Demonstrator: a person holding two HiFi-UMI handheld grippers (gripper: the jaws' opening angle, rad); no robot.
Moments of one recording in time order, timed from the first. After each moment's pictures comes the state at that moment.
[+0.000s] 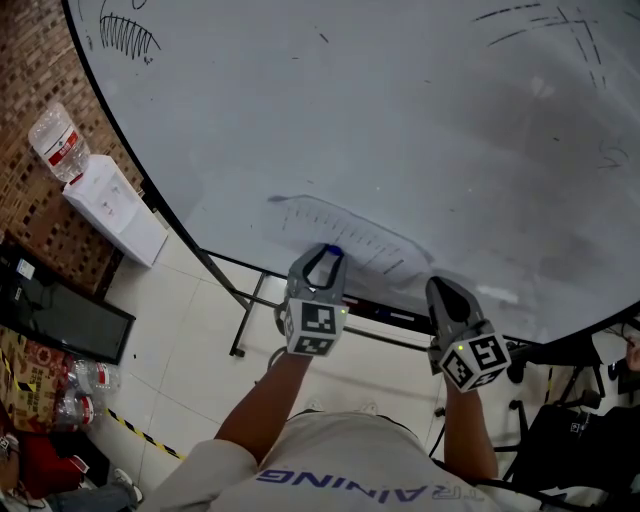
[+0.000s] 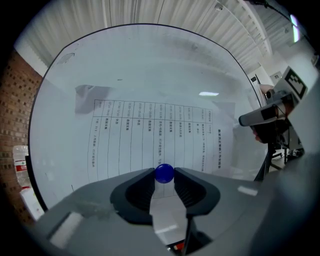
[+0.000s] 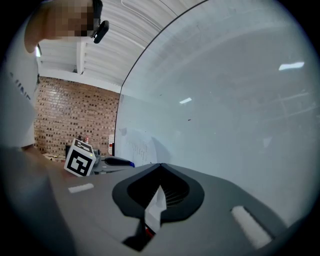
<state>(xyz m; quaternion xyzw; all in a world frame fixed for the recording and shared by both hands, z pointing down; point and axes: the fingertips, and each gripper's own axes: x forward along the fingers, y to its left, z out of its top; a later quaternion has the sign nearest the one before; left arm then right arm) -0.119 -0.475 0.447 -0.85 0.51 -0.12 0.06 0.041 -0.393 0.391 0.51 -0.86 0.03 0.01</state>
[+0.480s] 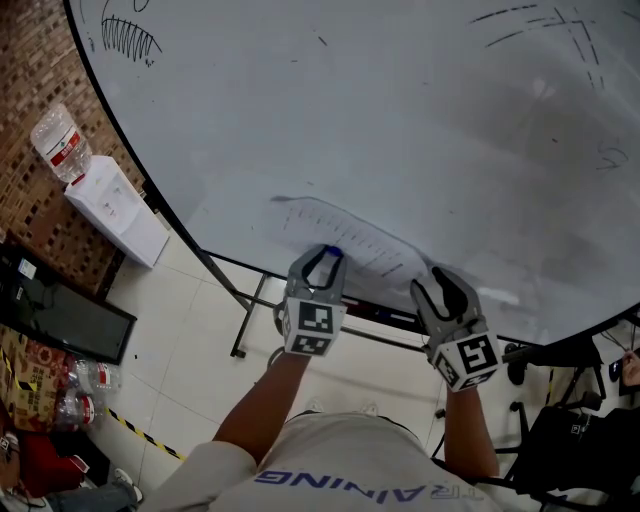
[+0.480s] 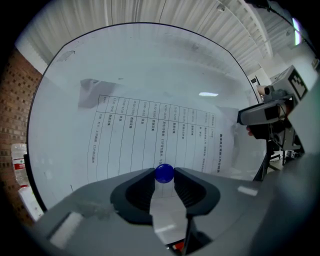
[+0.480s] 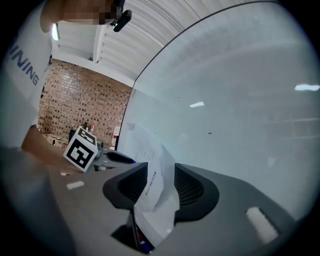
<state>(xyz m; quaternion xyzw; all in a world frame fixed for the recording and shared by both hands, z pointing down) -0.119 -0.475 0.445 -0.85 0.50 -0.13 0.05 0.021 -0.397 0.379 0.49 -0.87 -0.05 0.06</state>
